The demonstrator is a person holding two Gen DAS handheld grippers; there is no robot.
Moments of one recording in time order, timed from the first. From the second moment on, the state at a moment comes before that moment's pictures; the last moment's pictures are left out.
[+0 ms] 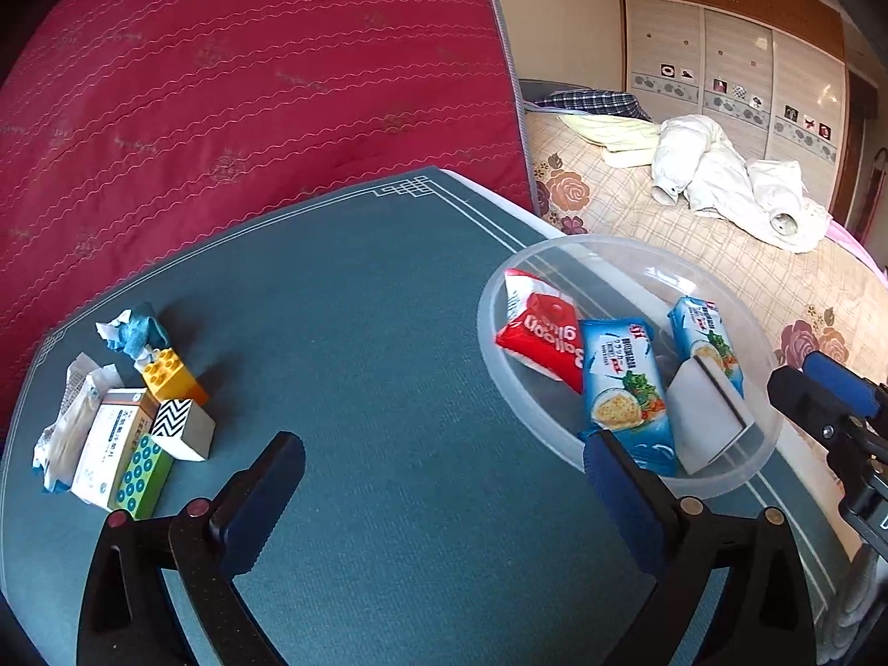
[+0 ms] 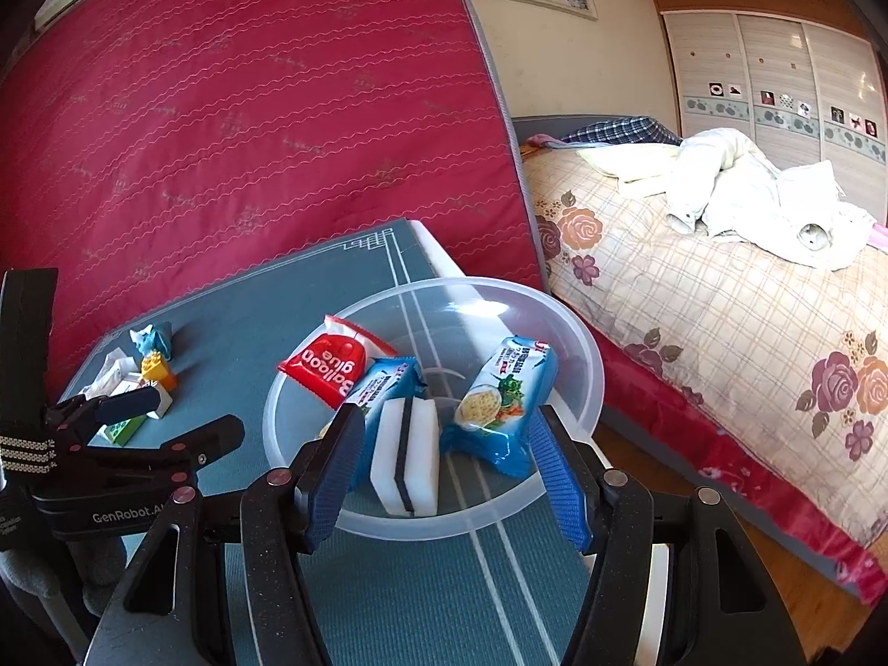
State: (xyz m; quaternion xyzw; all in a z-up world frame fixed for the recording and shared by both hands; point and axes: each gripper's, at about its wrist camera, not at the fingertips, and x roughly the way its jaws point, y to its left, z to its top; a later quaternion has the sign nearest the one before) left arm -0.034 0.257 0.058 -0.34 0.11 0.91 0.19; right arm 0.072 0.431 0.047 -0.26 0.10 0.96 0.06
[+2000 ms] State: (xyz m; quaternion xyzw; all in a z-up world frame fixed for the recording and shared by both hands) left arm -0.057 -0.005 0.014 -0.39 -0.03 0.92 -0.02; right arm -0.114 0.147 0.009 -0.41 0.03 0.90 -0.15
